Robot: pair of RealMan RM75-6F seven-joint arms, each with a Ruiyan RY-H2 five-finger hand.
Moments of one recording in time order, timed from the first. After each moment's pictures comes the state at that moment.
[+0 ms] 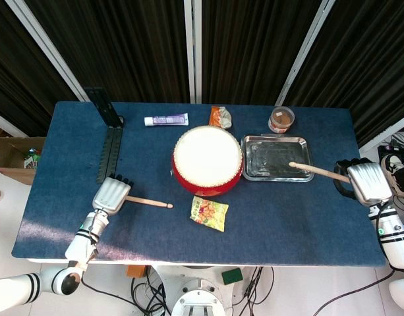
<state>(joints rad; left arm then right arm) -0.55 -1.52 -0.06 -1.49 1.16 1.06 0.72 0.39 -1.14 0.11 -1.35 -1.47 1.24 0.04</state>
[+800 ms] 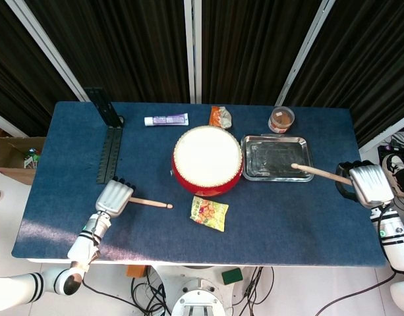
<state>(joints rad) -0.56 -1.55 -0.03 -1.44 1.16 1.06 0.72 0.38 -1.15 0.10 -1.33 -1.47 1.24 0.05</state>
